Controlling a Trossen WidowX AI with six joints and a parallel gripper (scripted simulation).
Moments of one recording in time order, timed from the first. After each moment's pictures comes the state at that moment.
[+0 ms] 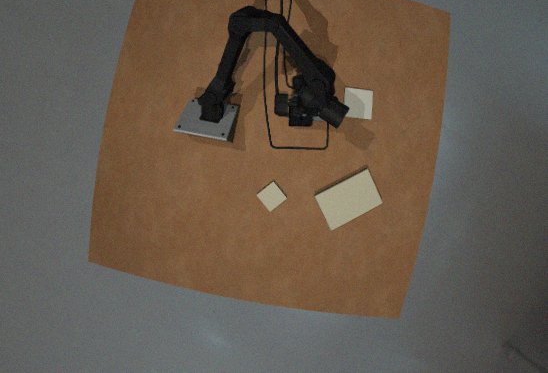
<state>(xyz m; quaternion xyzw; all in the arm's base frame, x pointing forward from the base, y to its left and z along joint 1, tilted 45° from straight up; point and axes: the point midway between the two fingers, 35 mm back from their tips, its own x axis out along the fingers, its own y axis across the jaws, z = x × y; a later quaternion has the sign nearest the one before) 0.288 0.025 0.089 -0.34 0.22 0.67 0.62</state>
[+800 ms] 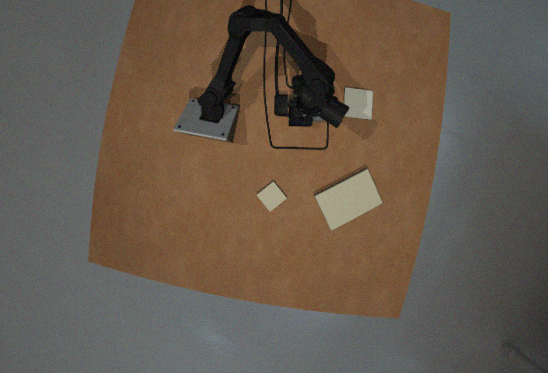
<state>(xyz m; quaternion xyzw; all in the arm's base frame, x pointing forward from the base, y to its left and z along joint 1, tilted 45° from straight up) 0.288 0.026 0.086 -0.35 0.22 0.67 0.61</state>
